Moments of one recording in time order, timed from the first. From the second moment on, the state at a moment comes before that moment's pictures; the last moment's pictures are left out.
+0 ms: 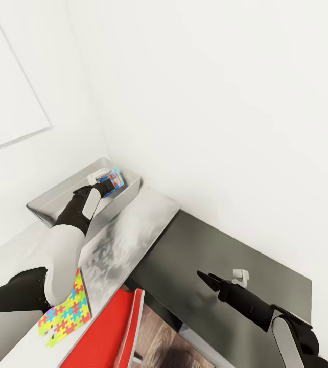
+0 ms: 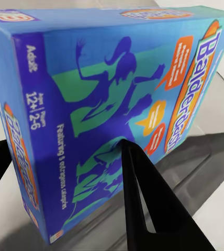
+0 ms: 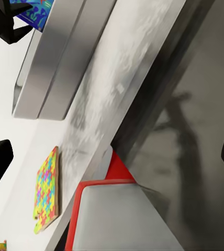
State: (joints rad) left arm -1.20 -0.07 0.24 -0.64 0.23 0.38 0.18; right arm -0.12 0.00 -0.17 -1.58 -0.50 0.71 0.70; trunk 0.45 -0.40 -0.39
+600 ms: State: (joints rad) left arm -1.20 -0.07 0.24 -0.64 0.23 0.38 0.18; right arm -0.12 0.00 -0.17 -1.58 -0.50 0.71 0.70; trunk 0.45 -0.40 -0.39
